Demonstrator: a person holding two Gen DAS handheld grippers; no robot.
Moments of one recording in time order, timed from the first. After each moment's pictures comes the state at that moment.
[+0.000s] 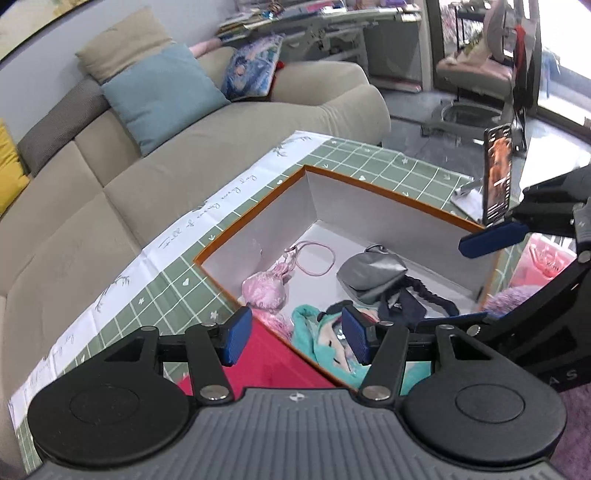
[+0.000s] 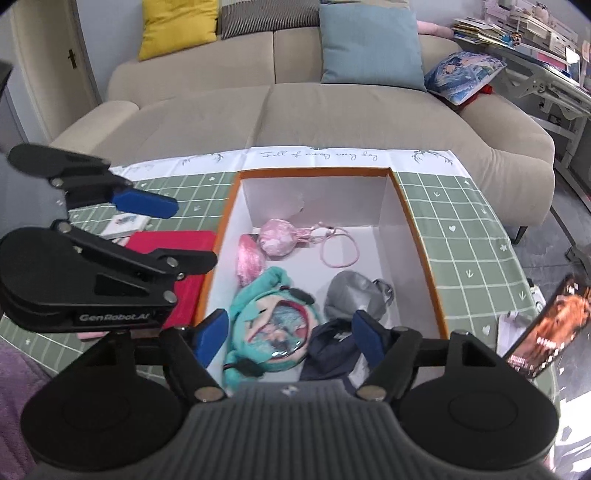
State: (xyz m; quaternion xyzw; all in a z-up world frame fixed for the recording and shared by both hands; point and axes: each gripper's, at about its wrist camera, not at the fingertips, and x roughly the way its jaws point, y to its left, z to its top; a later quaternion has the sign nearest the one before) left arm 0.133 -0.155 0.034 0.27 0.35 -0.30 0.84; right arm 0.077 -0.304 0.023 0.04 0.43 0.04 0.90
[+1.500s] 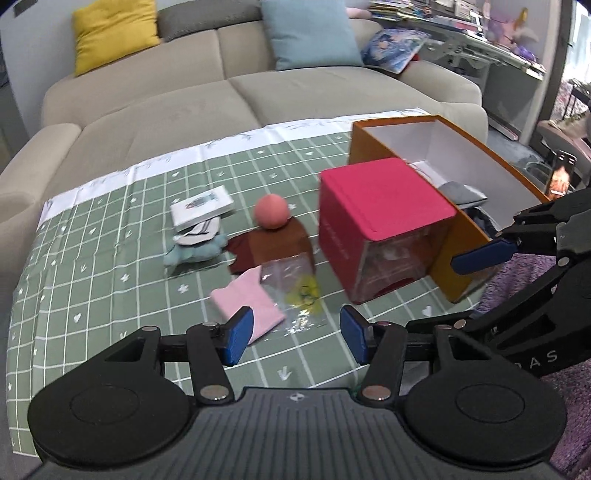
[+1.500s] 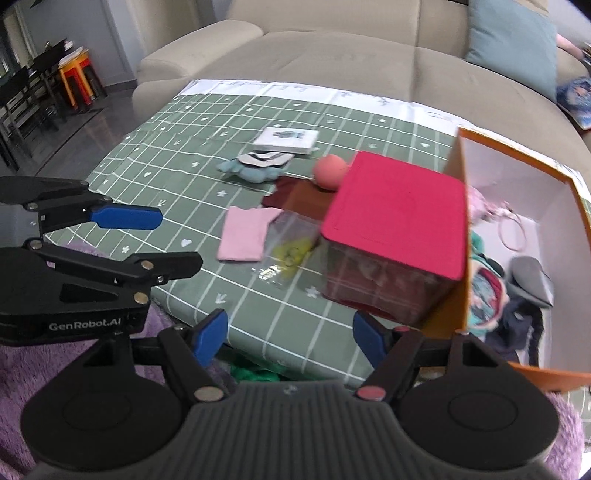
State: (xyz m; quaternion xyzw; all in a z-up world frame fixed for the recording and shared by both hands) left arm 0.049 0.054 0.015 0.10 0.42 -0.16 0.89; right arm 0.055 -0.116 0.000 -0.05 0.49 0.20 0.85
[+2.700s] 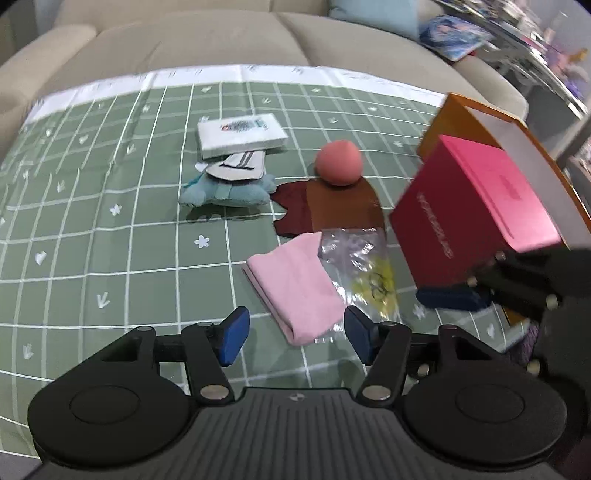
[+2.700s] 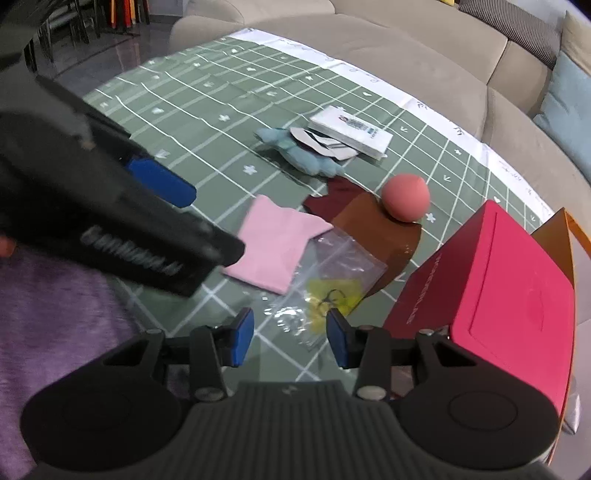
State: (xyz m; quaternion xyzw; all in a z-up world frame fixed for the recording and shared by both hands) left arm 0.138 0.120 -0.060 -0.01 0.51 -0.14 0.85; right arm 0.106 -0.016 -0.083 -0.21 0.47 0.23 0.83
